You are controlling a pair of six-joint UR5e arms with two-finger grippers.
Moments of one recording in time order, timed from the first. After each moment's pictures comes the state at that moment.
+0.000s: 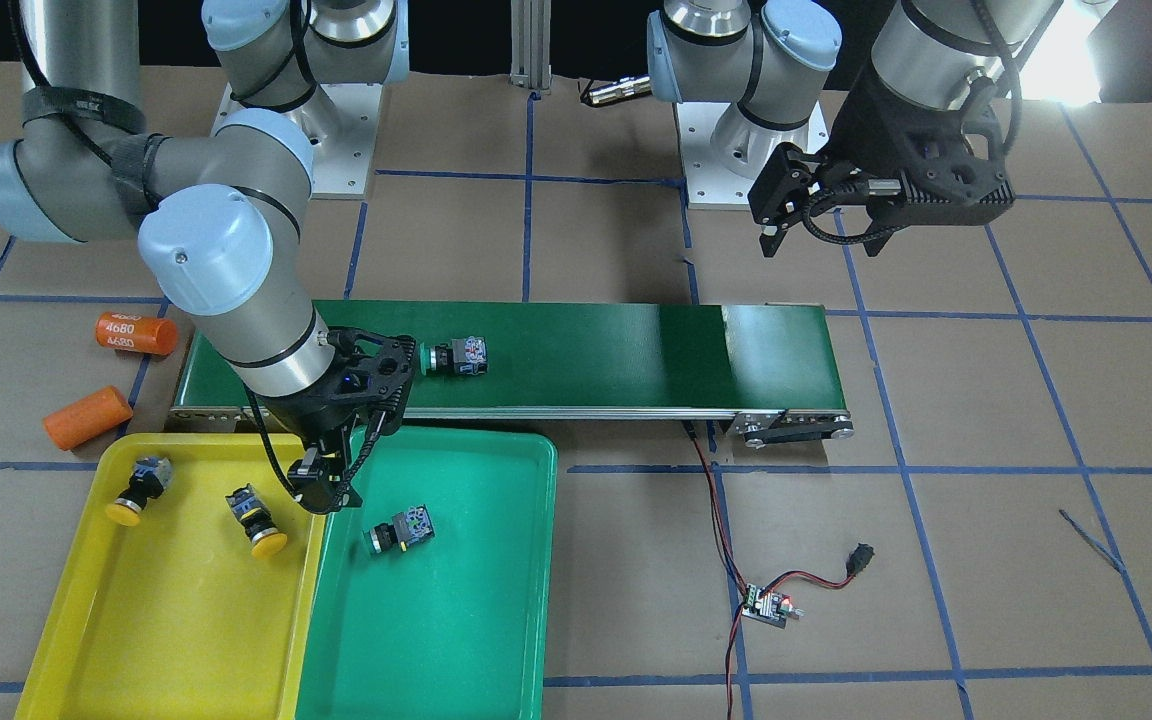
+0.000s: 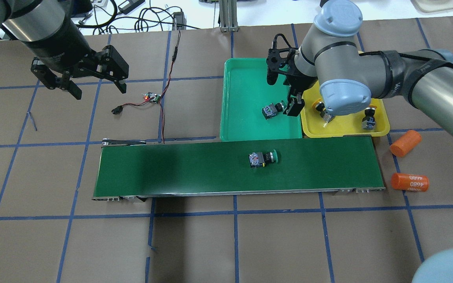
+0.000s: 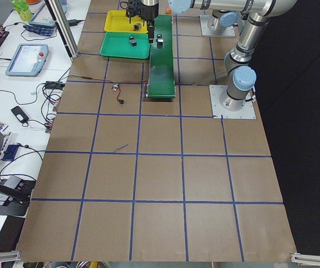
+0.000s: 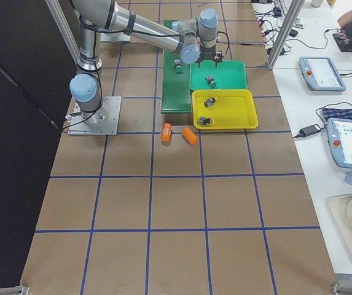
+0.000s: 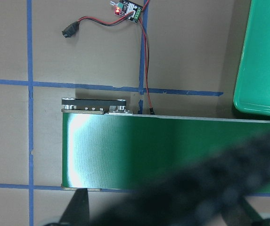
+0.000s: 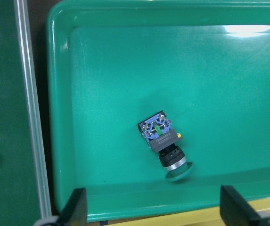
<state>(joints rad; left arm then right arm) -1.53 -1.56 -1.53 -1.62 1.53 -0.04 1.64 -1.26 1.74 -2.19 -1.43 -1.39</state>
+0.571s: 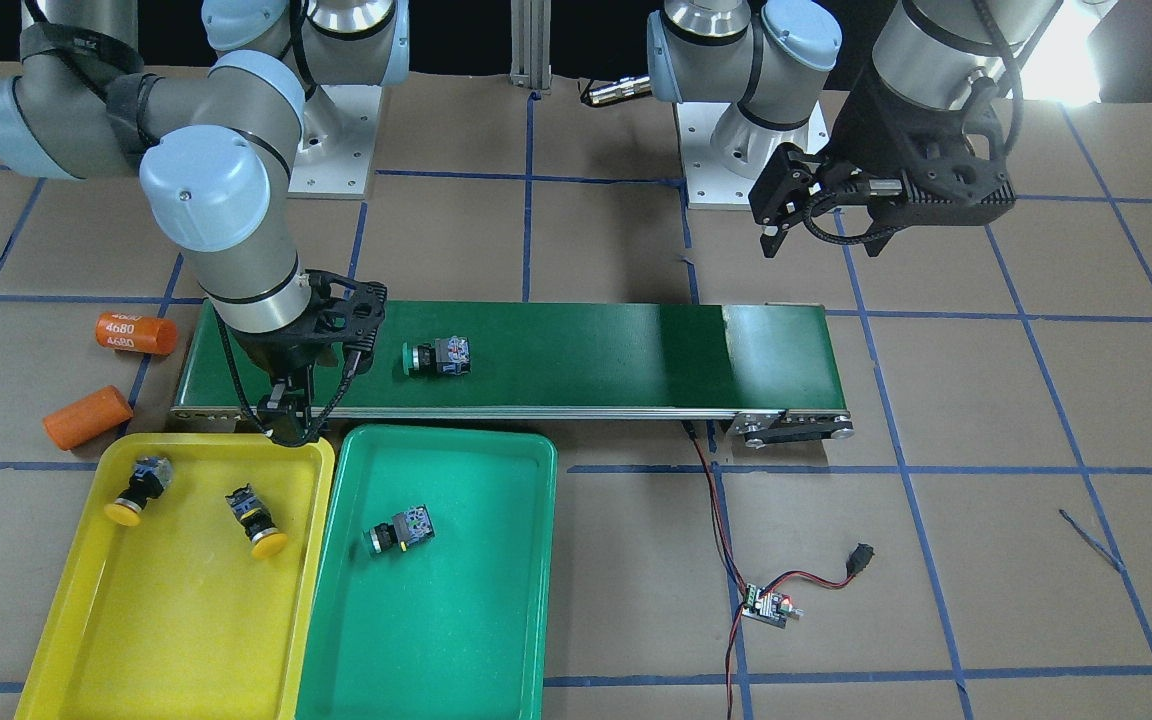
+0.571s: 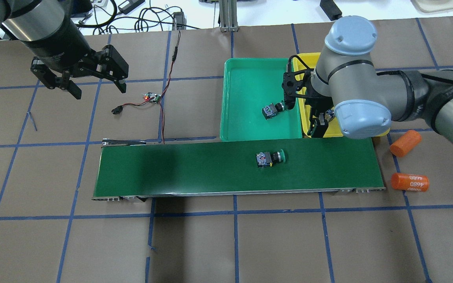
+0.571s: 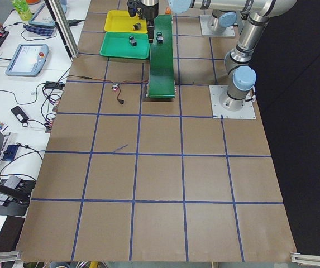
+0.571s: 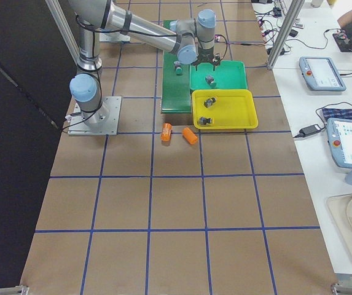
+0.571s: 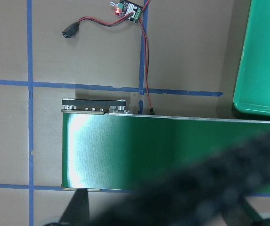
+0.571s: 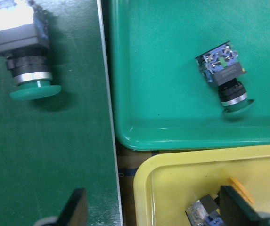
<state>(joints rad) -1.53 -1.56 -1.52 -1.62 1.53 -0.04 1.61 -1.40 1.92 -2.13 -1.57 -1.51</state>
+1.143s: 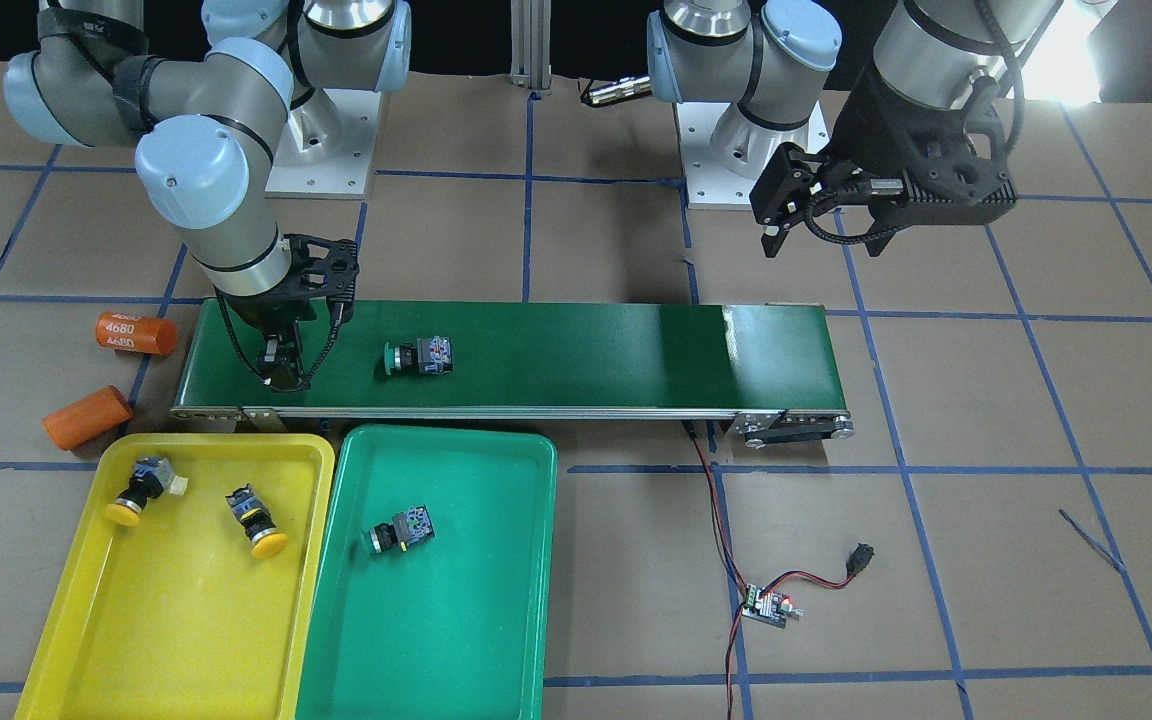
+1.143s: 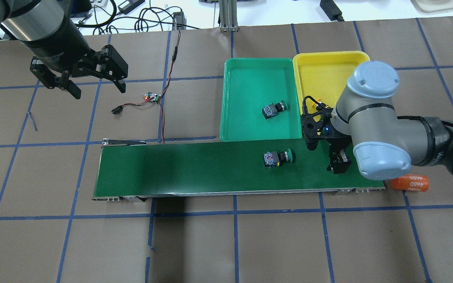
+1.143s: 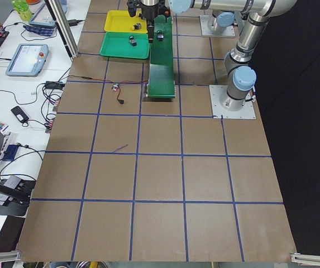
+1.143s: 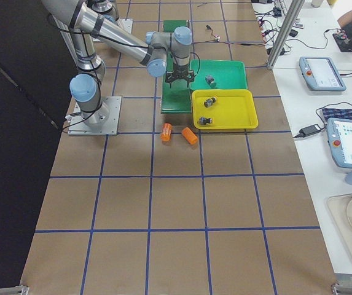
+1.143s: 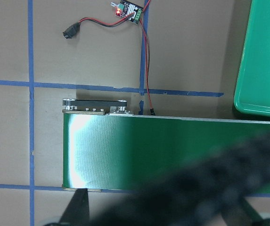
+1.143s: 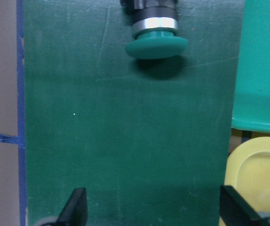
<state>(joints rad) -1.53 -1.56 -1.52 -1.62 1.53 -0.04 1.54 -1.49 2.13 -2.18 -1.56 -1.67</state>
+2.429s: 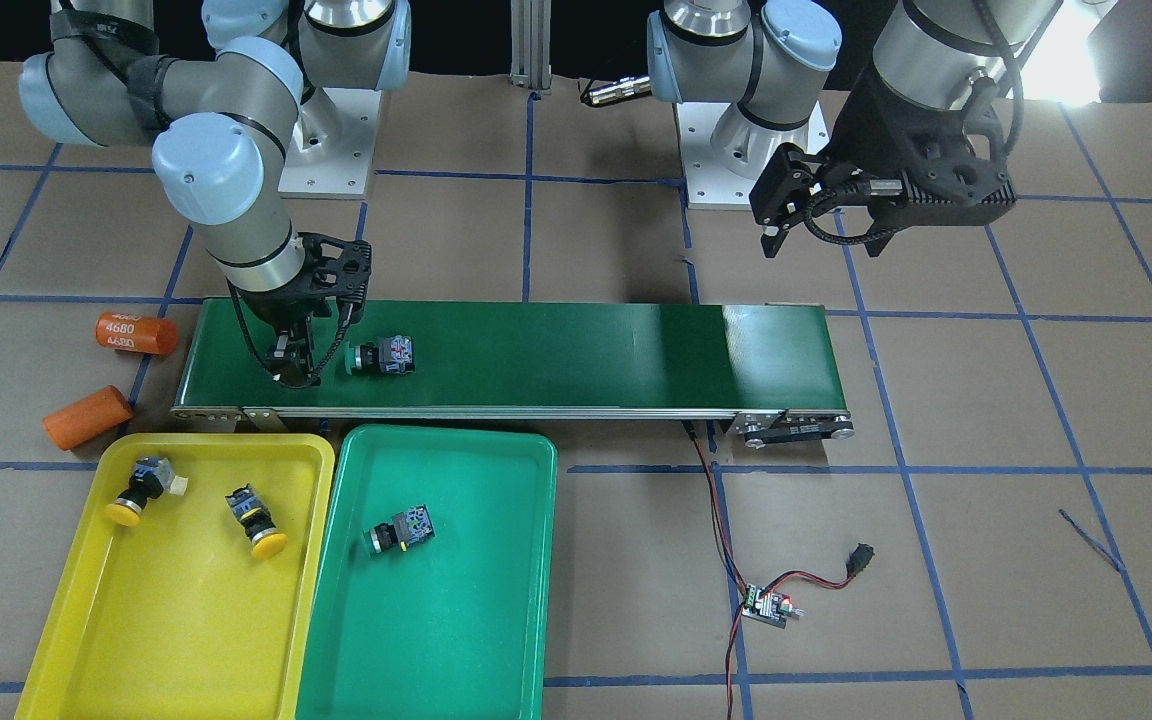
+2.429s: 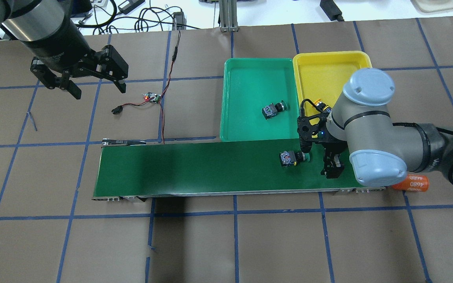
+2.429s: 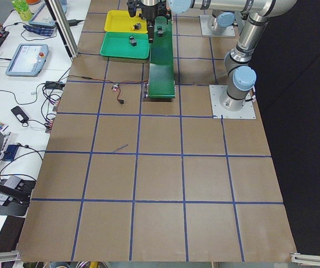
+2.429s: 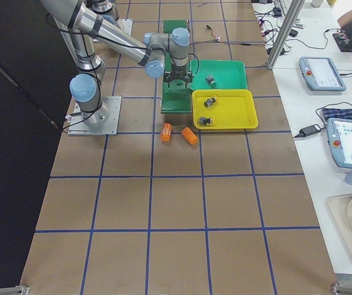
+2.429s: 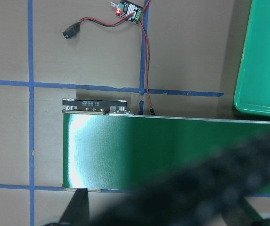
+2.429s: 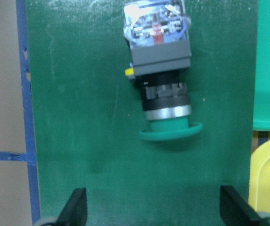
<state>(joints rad) -1.53 -1.56 -1.52 -1.62 1.53 -0.04 1.57 -1.49 2.14 -2.19 -1.55 -1.57</state>
